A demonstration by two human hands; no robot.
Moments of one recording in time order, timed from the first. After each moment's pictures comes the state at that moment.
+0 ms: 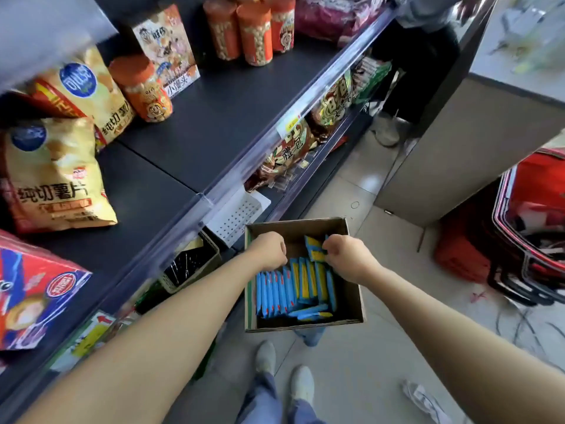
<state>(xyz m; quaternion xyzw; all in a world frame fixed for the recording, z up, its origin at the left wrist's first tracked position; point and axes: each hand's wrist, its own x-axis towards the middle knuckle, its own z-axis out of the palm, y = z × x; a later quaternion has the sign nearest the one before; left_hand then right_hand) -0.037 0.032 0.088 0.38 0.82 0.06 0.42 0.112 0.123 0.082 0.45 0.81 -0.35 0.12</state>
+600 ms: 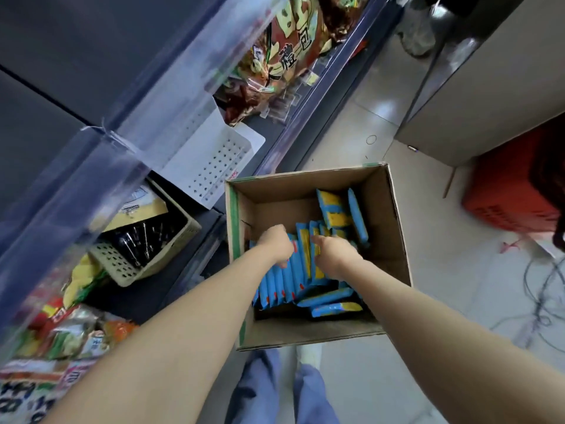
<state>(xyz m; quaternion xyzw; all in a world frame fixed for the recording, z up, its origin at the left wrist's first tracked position) -0.053 0.064 -0.145 0.21 0.80 0.05 0.55 0.062 0.125 -0.138 0.42 0.77 -0.32 0.35</state>
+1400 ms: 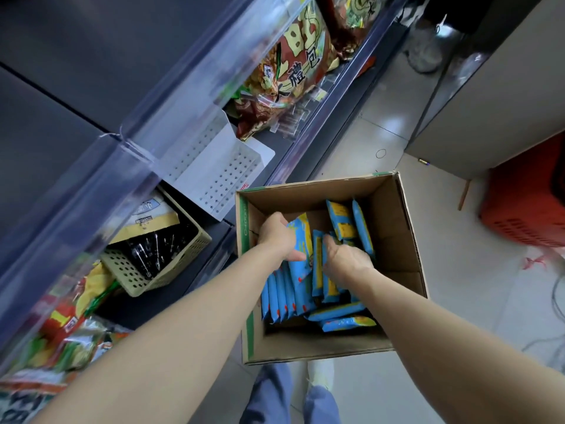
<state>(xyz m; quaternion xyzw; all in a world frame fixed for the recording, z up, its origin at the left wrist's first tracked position) -0.063 0.068 -0.114 0.06 0.83 0.25 0.49 0.063 0.124 -0.157 0.39 0.83 -0.21 0.33</state>
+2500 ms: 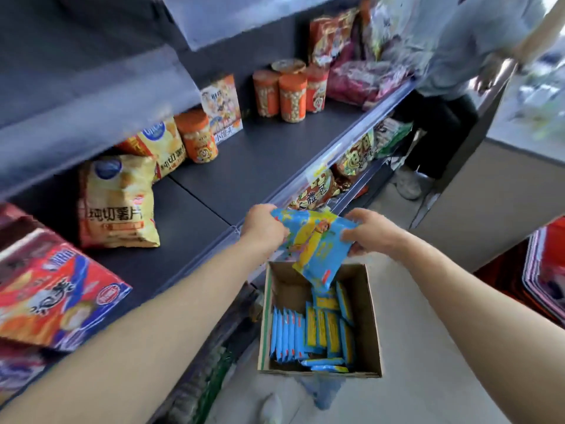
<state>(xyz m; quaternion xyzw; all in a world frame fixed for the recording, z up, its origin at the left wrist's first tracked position) -0.075 0.027 0.194 0.20 0.83 0.43 0.29 0.060 0.171 0.187 0.42 0.75 -0.51 0.04</state>
